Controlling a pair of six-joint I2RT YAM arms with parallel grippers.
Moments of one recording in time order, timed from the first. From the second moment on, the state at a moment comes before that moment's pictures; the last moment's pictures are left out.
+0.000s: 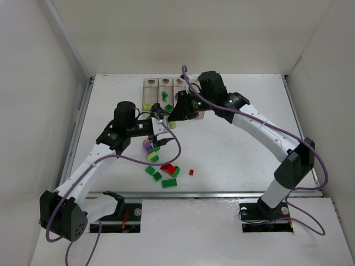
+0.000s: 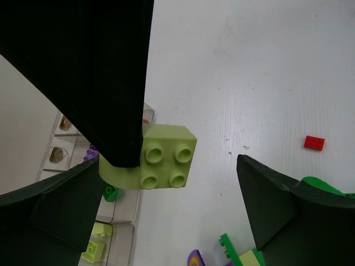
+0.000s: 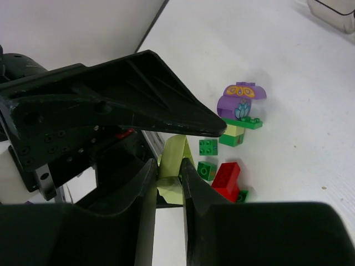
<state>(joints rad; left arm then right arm) -0.39 1.09 0.89 -0.23 0.84 0.79 0.69 1.67 1.64 -0.49 -0.57 0.48</state>
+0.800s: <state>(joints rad) -0.42 1.12 0.91 -0.17 0.76 0.72 0.67 1.72 1.63 -0.46 -0.60 0.49</state>
